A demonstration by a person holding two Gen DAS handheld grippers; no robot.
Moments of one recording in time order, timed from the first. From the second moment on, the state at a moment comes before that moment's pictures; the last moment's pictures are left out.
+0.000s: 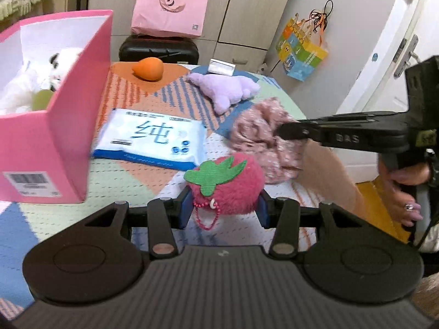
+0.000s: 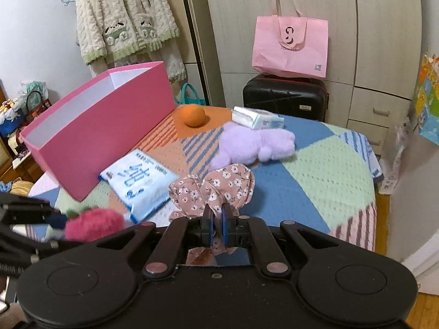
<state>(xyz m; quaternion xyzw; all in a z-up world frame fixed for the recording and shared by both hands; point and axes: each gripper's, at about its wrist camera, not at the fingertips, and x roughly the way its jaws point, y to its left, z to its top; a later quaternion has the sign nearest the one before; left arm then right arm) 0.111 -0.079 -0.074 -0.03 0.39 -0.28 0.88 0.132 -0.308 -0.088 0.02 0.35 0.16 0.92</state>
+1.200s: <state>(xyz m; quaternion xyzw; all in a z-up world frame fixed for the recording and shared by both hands) 0.065 0.033 -0.030 0.04 0.45 -0.27 0.85 0.055 -0.175 -0.012 -0.05 0.38 0.31 0.87</state>
